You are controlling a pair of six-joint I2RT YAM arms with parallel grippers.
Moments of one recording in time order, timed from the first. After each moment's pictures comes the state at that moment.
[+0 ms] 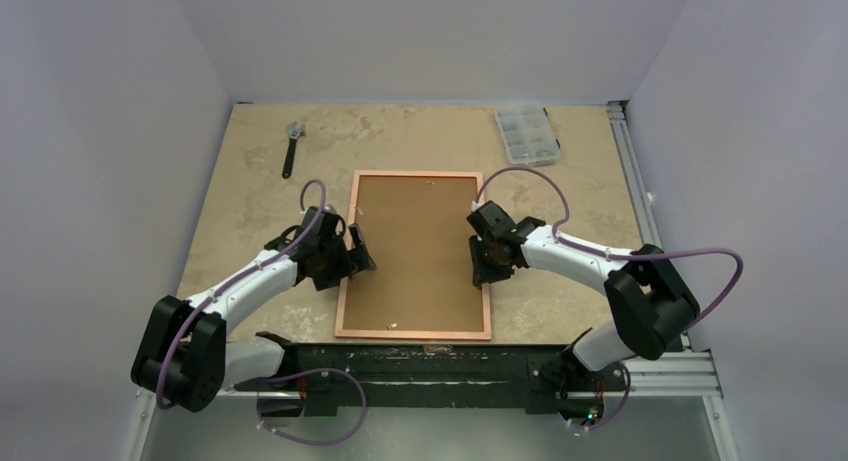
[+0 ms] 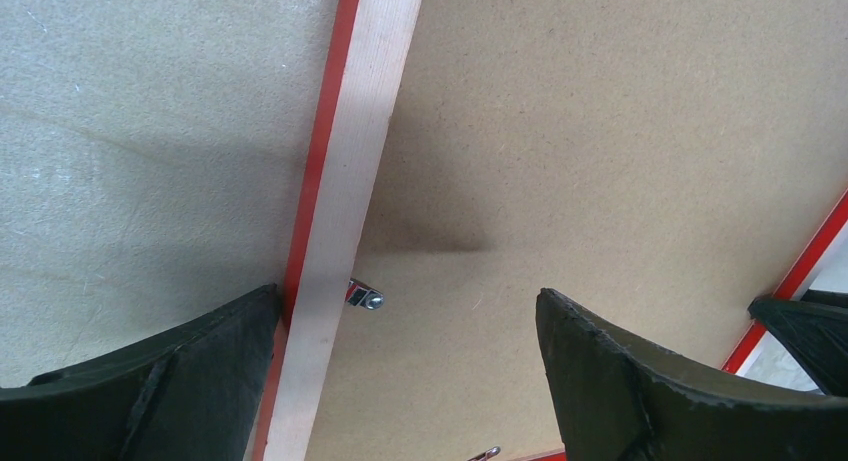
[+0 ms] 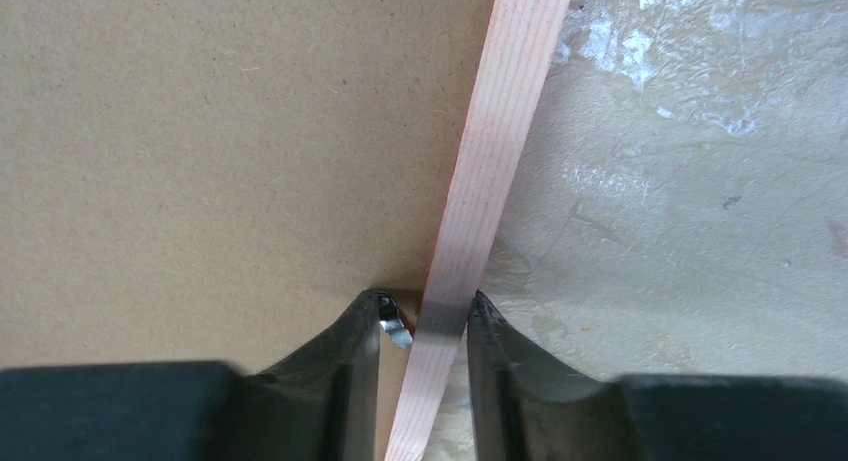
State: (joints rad) left arm -0.38 1.22 0.59 -0.42 0.08 -0.77; right arm 0.68 1.50 0.84 -0.58 0.05 0.52
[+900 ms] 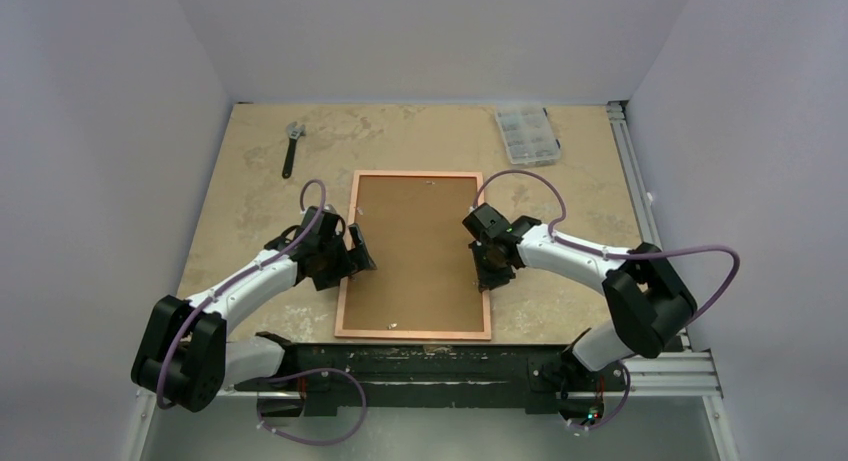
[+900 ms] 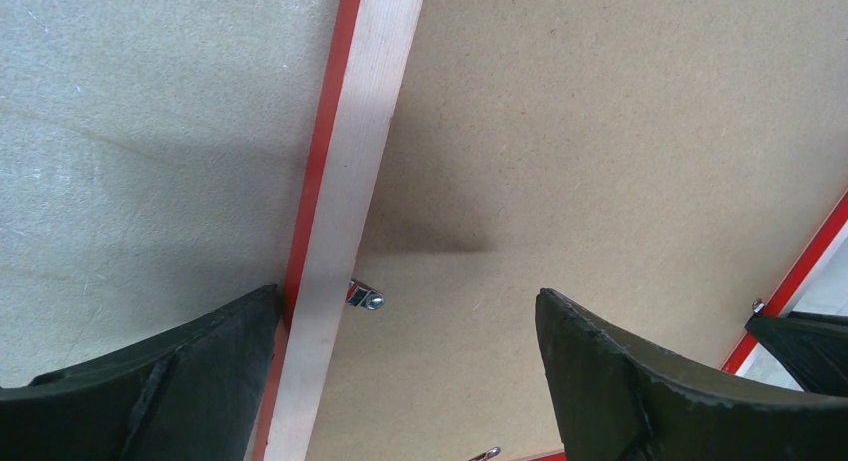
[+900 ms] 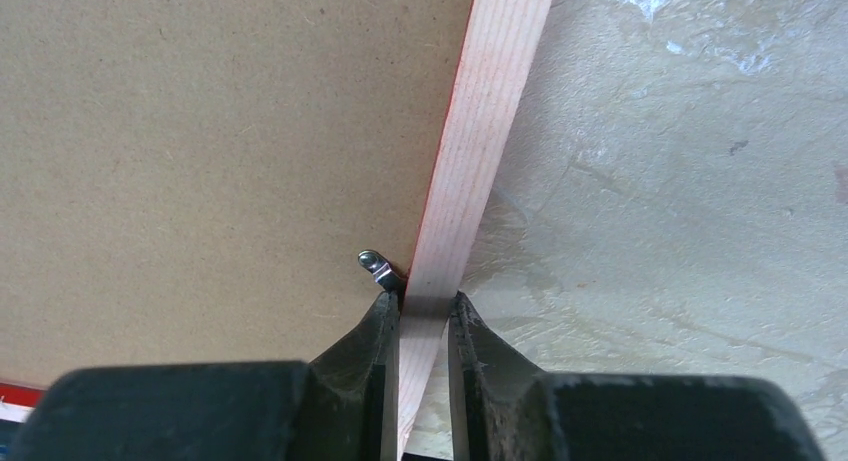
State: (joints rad) left arm -0.38 1.22 0.59 -0.42 0.08 -0.77; right arm 0.71 1.51 0.87 -0.67 0.07 0.53
